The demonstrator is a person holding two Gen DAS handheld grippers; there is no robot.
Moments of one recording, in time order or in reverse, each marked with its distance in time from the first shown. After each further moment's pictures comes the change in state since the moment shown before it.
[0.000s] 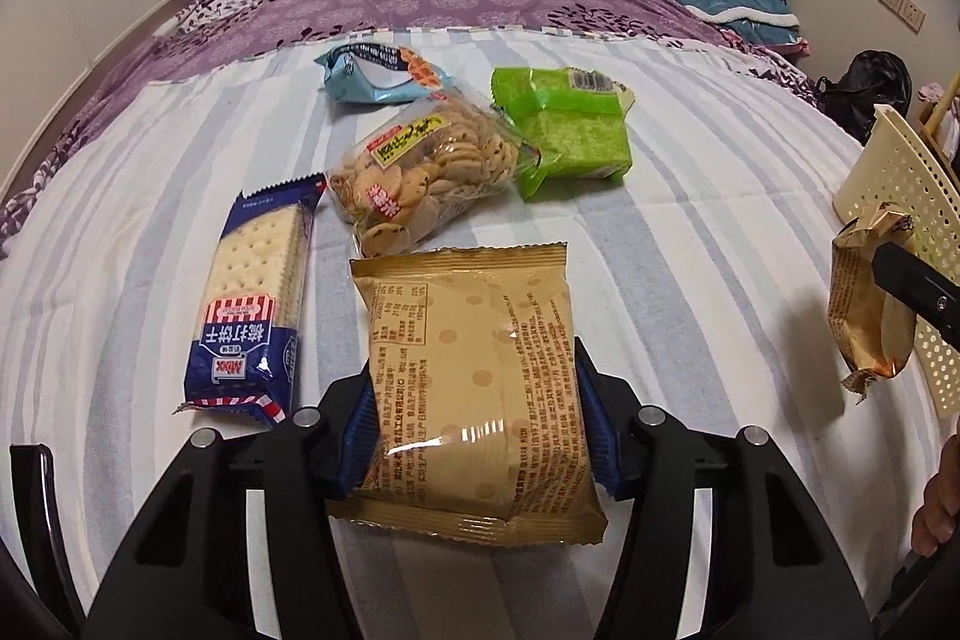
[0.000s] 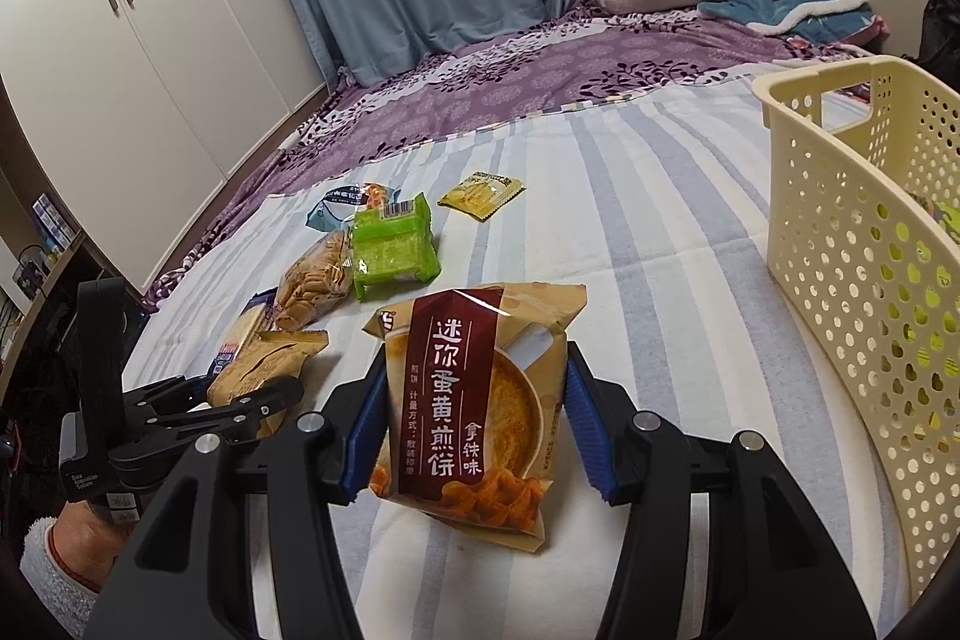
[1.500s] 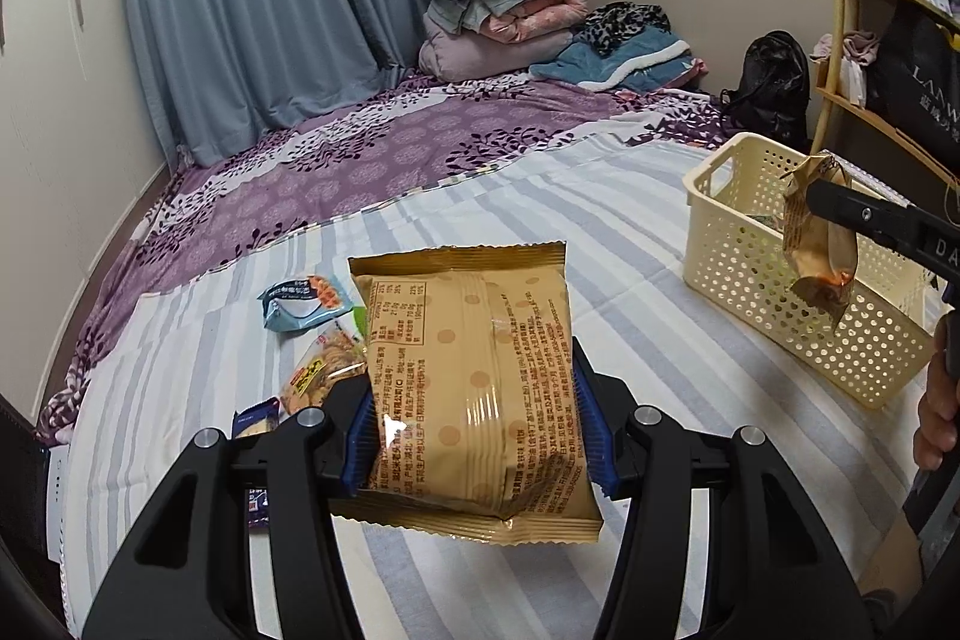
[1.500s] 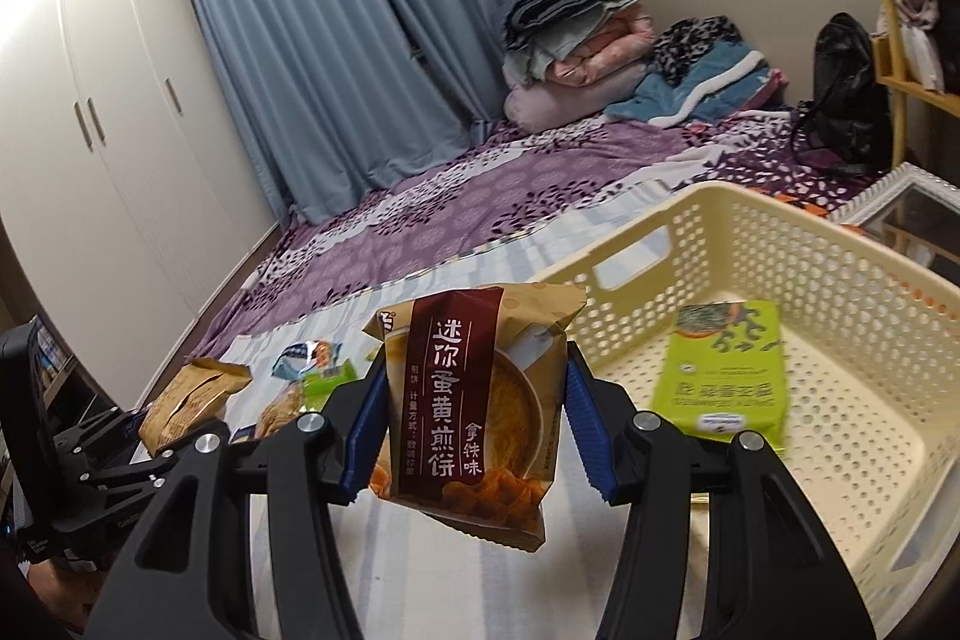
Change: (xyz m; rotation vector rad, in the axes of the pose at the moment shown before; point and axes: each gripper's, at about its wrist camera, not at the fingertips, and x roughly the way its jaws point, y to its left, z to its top) left arm -0.116 -0.118 0.035 0.291 -0.276 -0.004; right arm -0.125 -0.087 0.031 0.144 -0.302 -0.118
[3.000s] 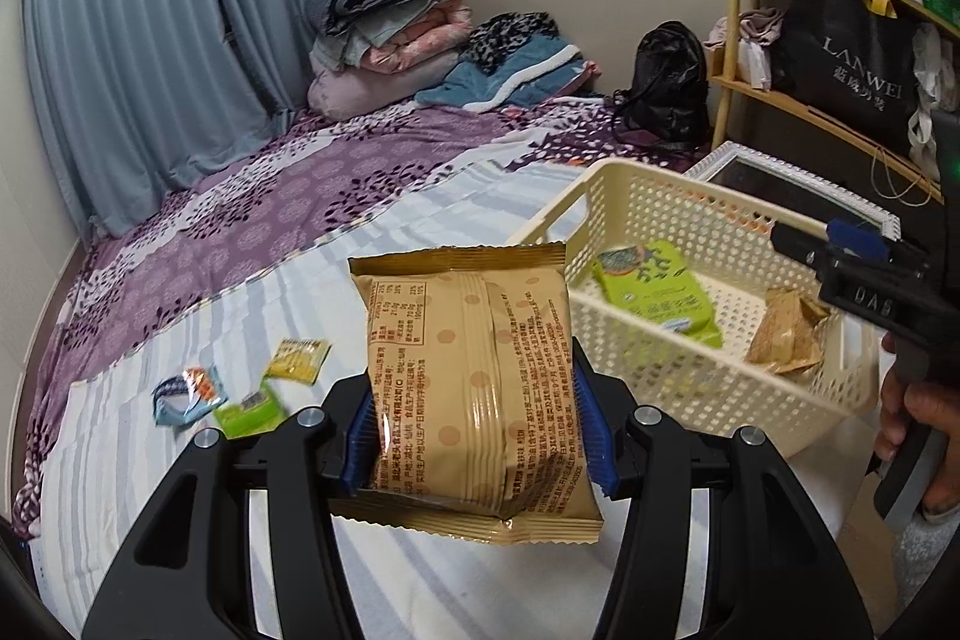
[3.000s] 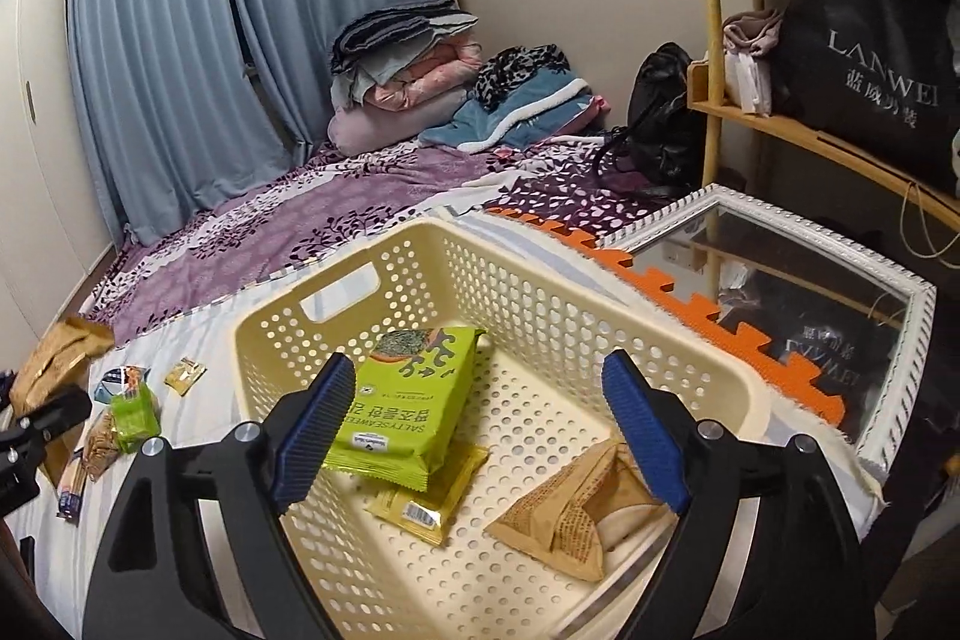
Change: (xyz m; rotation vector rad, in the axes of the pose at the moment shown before) left arm 0.009 -0.102 0.055 0.148 -0.050 -0.193; right arm -0.043 -0.087 0.012 -0.013 -0.050 -0.421
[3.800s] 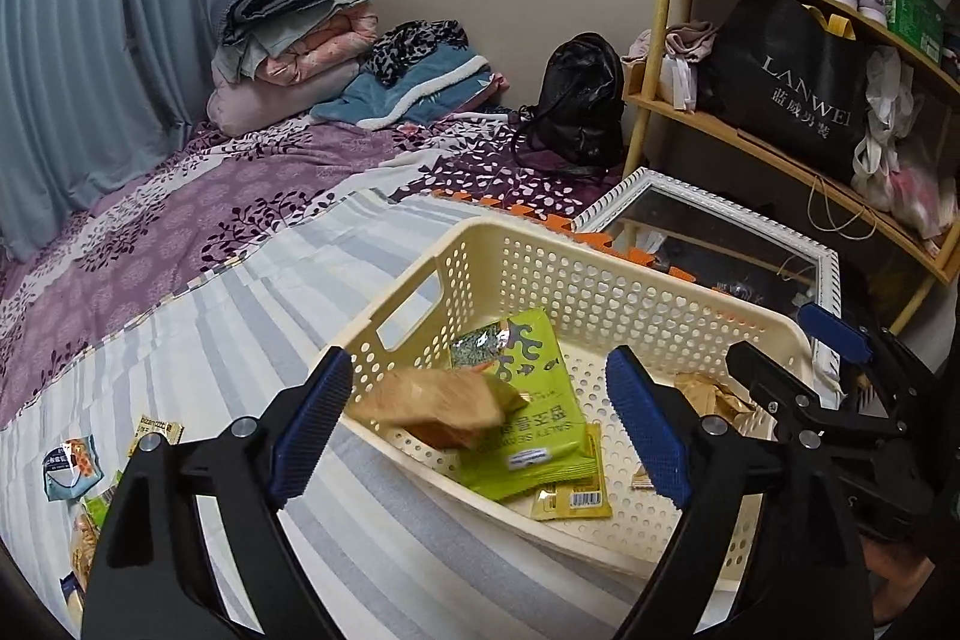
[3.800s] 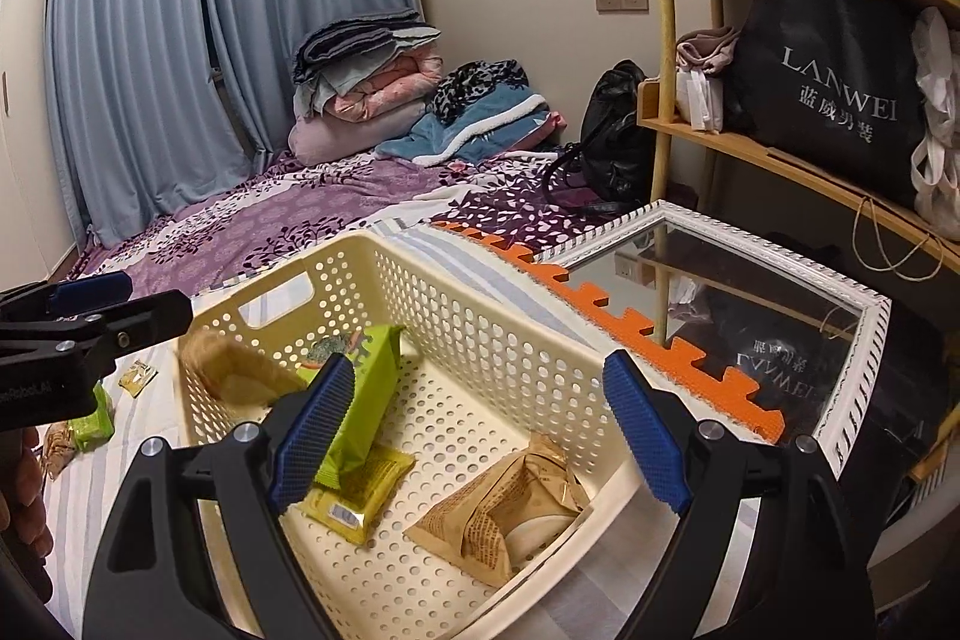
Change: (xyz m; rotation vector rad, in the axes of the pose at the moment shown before) left arm 0.063 -0.064 0.057 0.003 -0.010 -0.216; right arm -0.006 -0.026 0.002 -0.004 -0.030 -0.094
